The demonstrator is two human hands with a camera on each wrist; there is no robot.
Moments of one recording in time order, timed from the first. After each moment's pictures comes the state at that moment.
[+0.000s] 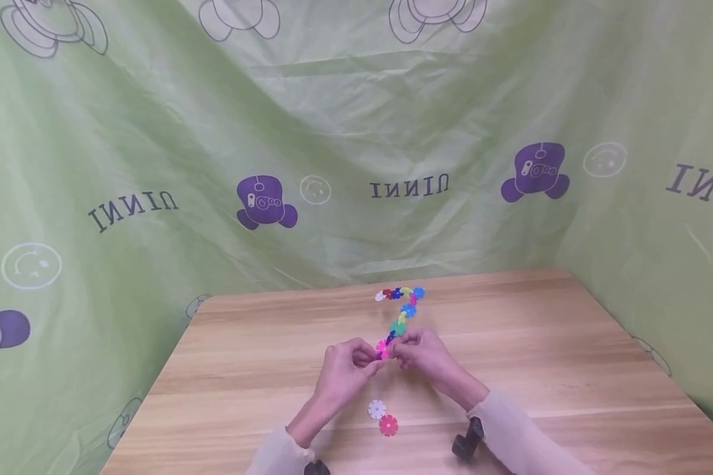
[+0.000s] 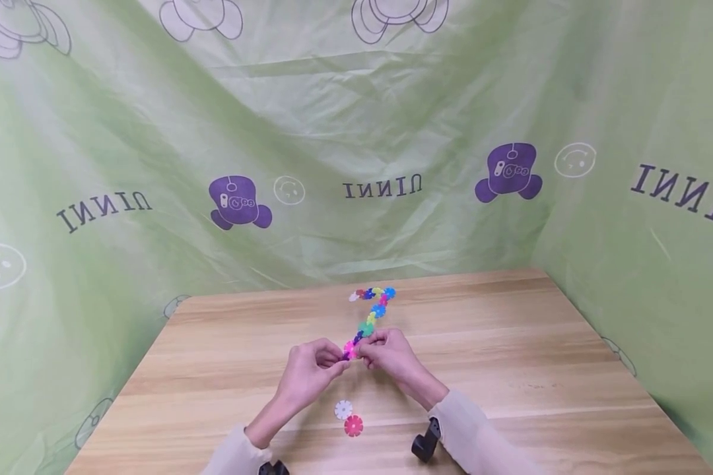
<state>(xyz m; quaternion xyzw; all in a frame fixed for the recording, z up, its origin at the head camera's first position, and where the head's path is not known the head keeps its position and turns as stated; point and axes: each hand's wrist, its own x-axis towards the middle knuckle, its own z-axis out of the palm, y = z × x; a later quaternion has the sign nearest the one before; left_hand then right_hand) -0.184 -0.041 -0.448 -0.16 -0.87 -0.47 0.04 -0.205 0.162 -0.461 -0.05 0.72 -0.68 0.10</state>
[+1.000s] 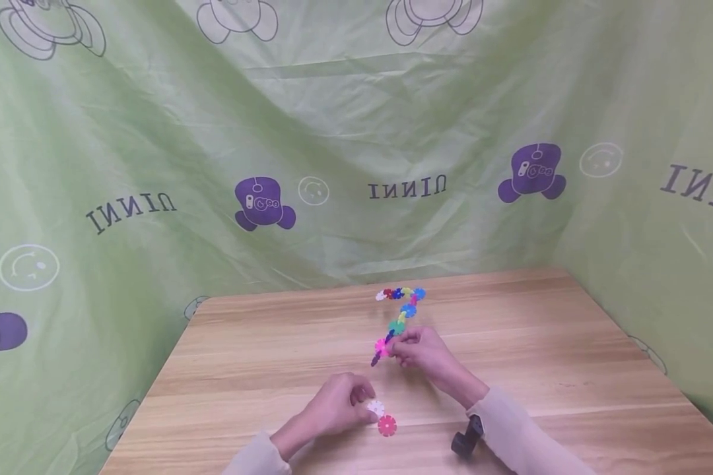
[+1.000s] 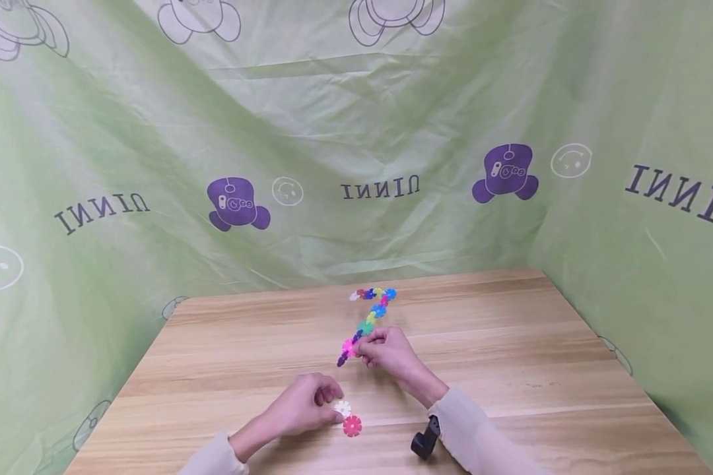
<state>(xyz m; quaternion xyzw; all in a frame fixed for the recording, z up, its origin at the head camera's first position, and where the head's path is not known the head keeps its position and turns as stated) -0.172 -0.070 -0.479 -0.25 -0.91 -0.33 -0.10 -0.205 0.164 -0.455 -0.02 0.73 -0.68 0.11</state>
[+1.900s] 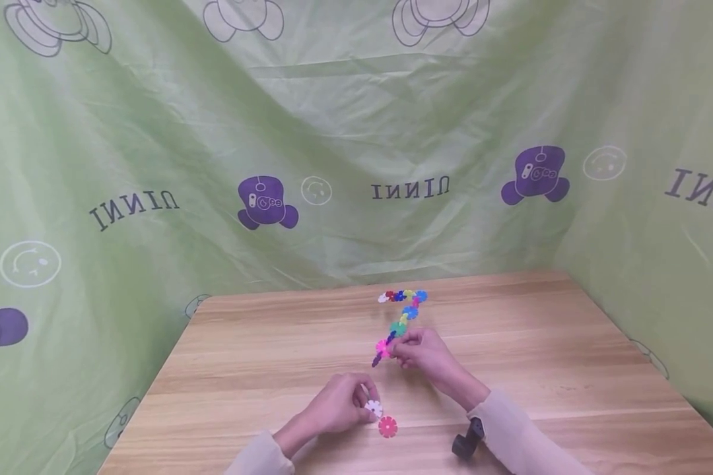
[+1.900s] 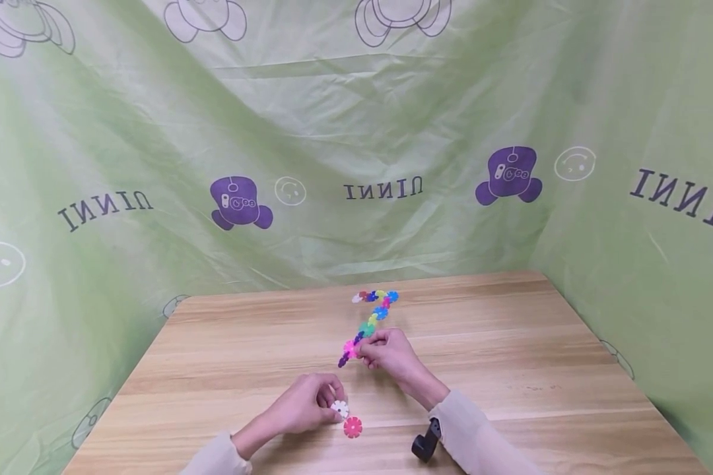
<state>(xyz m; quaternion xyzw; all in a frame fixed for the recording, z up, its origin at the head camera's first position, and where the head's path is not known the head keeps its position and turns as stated) -0.170 -0.068 -0.475 -0.24 -0.88 -0.38 -0.13 -0.206 0.164 -0.460 -0.04 0.73 -0.68 0.10</state>
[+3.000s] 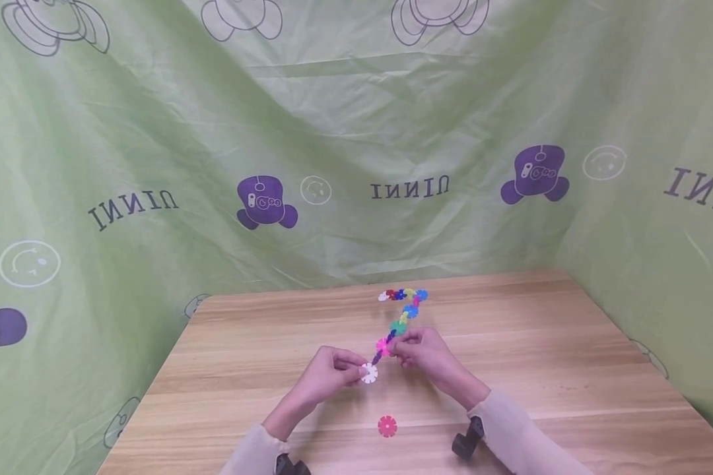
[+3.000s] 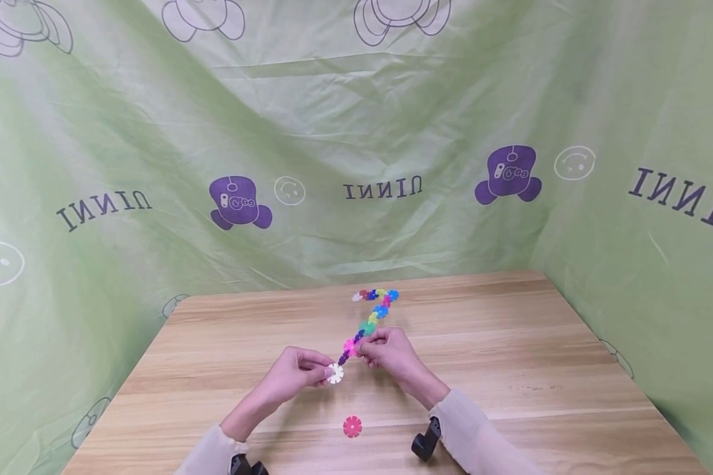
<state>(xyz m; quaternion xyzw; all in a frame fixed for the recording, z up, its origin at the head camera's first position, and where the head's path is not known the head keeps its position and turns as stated) -0.195 -0.080 -0.453 -0.13 -0.79 -0.57 -0.16 -0.206 0.163 -0.457 -0.03 0.73 -0.67 0.10</state>
